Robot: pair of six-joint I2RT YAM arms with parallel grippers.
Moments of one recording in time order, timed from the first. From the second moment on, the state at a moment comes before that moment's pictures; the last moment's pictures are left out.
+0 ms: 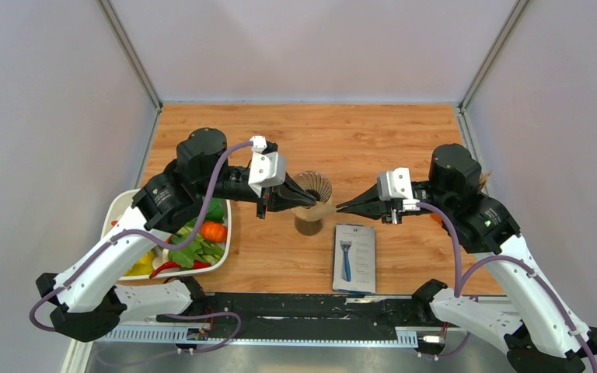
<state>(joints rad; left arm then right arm) -0.88 1.10 1.46 -0.53 0.75 0.24 0.62 0.89 1.26 -0.58 -0.99 -0.55</state>
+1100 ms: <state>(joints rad) -0.88 1.08 1.34 -0.47 0.71 0.18 0.62 0.90 1.26 -0.51 -1.03 -0.44</state>
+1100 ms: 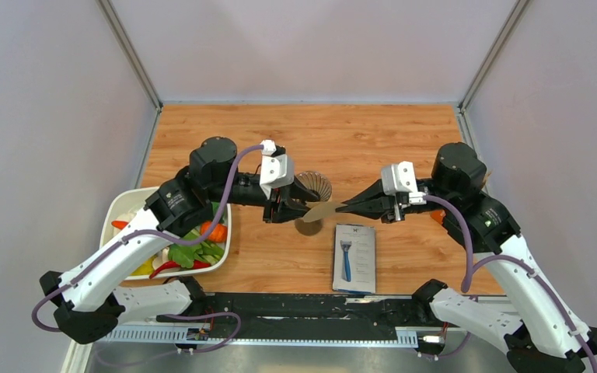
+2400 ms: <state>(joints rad) -0.84 1.12 1.44 -0.67 0.72 0.42 0.62 0.95 1.41 -0.64 -0.91 -0.43</state>
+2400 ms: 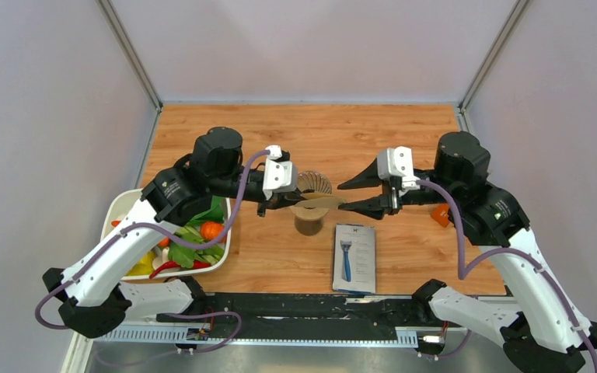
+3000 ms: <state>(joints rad) -0.87 1.22 1.53 -0.88 0.54 0.57 0.65 1.03 1.46 -0.82 -0.81 -0.55</state>
